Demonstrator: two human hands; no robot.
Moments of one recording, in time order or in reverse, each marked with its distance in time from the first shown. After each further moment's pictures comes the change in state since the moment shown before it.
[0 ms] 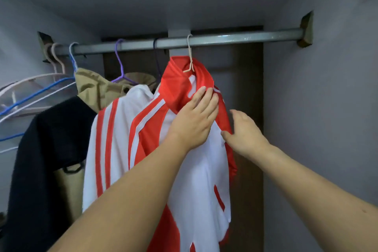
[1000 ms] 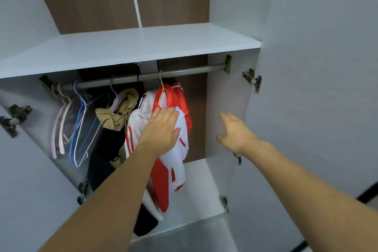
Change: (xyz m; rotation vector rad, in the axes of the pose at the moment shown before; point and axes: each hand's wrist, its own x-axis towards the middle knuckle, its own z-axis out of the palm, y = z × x) left_hand 0.004 -0.199 -0.233 -1.039 -0.408 -0.170; right_hand -0.061 -0.207 -0.371 -0.140 -0.613 0.437
